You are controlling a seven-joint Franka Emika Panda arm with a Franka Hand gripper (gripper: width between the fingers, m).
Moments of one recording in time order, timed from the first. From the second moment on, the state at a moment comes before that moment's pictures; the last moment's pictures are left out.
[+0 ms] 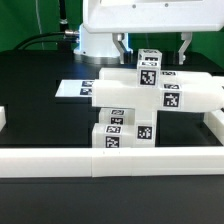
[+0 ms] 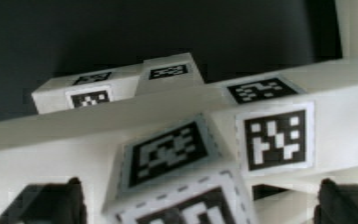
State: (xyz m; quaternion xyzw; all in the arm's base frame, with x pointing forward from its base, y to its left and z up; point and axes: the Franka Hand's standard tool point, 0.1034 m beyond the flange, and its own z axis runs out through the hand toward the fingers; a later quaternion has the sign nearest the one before) arm 0.549 0.035 0.112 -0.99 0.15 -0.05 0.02
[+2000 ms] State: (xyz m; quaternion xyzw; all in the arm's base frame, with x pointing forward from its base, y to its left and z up) arm 0.548 0.020 0.109 -0.94 0.33 -0.07 0.03
